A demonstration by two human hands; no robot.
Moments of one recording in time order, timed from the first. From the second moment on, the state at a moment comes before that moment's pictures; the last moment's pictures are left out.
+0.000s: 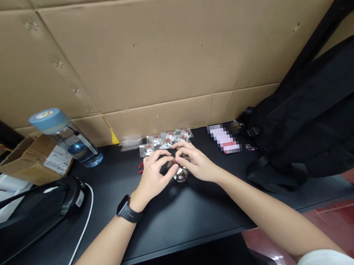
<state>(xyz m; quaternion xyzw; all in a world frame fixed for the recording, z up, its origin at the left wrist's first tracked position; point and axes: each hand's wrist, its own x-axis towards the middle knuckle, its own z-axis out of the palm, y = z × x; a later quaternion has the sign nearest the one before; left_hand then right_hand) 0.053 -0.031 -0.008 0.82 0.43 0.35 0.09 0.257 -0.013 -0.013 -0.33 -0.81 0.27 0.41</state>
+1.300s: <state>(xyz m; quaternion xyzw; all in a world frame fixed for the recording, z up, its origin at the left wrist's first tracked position) 0.041 -0.012 -0.027 0.80 0.52 0.30 0.07 0.285 0.015 -0.022 -0.56 -0.81 0.09 0.15</state>
